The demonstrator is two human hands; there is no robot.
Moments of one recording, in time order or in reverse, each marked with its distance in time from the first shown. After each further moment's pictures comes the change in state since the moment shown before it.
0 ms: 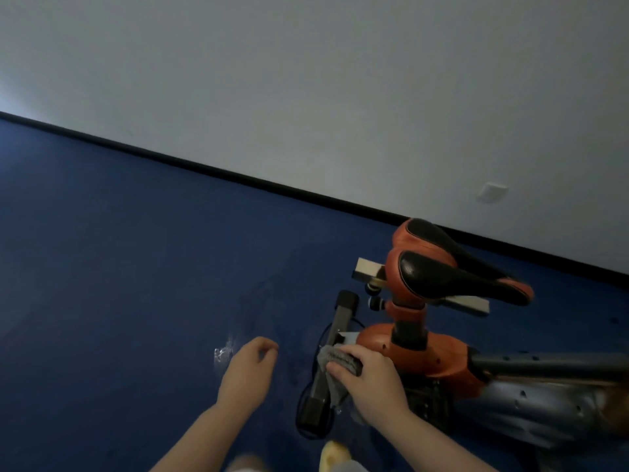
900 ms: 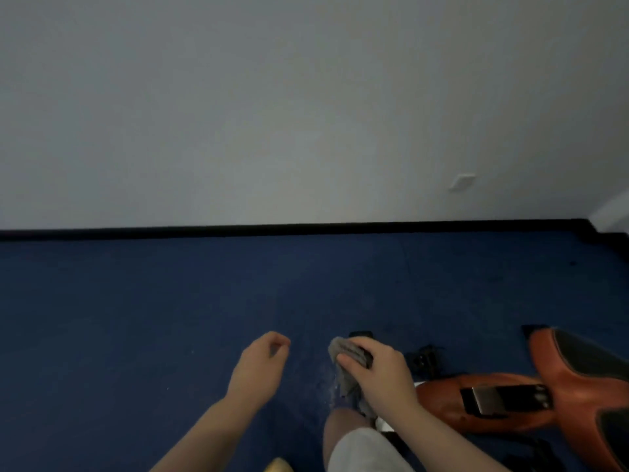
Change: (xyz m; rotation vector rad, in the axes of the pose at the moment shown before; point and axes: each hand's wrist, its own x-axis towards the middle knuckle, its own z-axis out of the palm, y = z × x) left_hand 0.392 0.087 -0.146 0.194 -0.356 0.241; right_hand 0.318 -0.152 0.067 0.095 0.338 0.276
